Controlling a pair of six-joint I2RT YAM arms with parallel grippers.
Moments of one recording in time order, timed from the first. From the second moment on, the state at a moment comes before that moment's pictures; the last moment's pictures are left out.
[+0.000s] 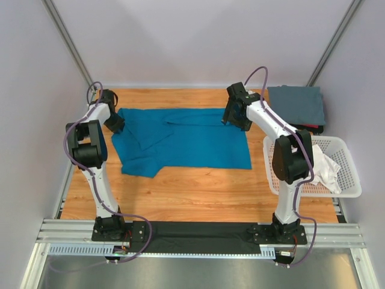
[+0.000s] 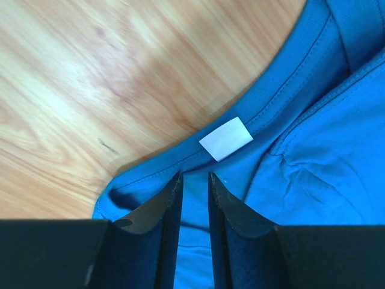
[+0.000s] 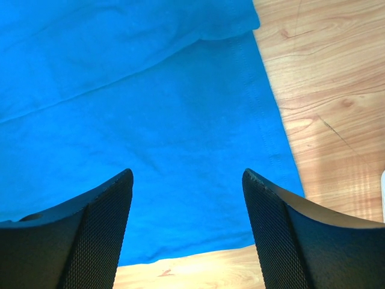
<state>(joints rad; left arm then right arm) 0.14 2.14 1.63 -0.65 -0.16 -0.71 0.36 1.98 1.72 -0.84 0.23 0.69</state>
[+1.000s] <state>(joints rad) 0.26 2.21 1.75 -0.71 -0.24 -0.60 0.39 1.81 1.43 -0.80 0.15 0.78</state>
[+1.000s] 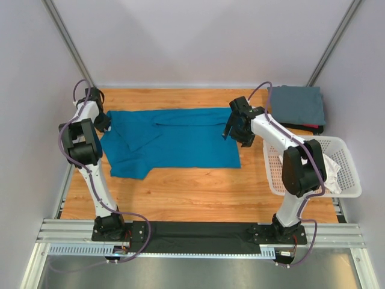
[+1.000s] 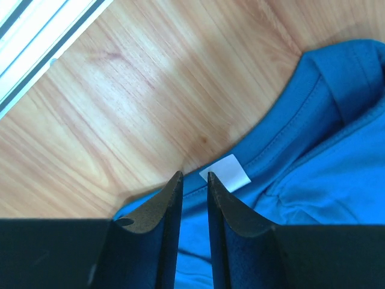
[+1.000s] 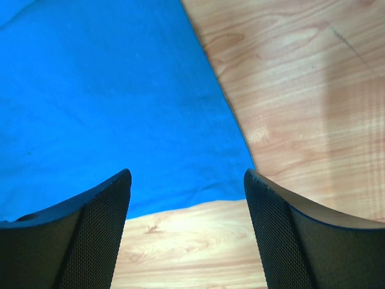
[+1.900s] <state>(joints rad) 0.15 1.00 0.78 -0.68 -0.17 -0.76 0.43 1.49 1.00 -0.64 0.09 0.77</state>
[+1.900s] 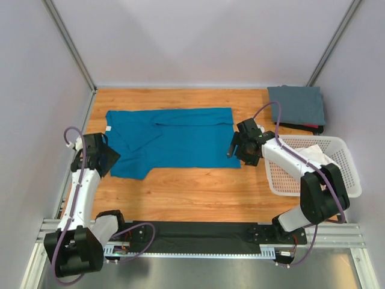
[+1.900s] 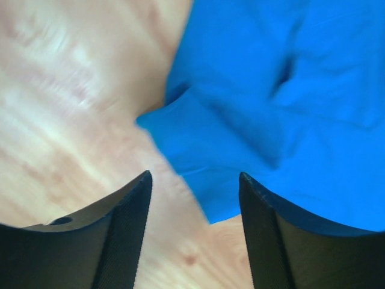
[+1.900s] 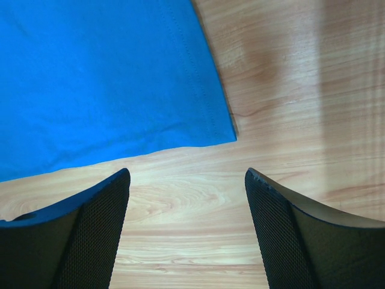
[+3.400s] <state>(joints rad) 0.24 1.20 0.52 -0.43 -0.27 -0.93 0.38 1.53 1.00 -0.58 0.06 0.74</state>
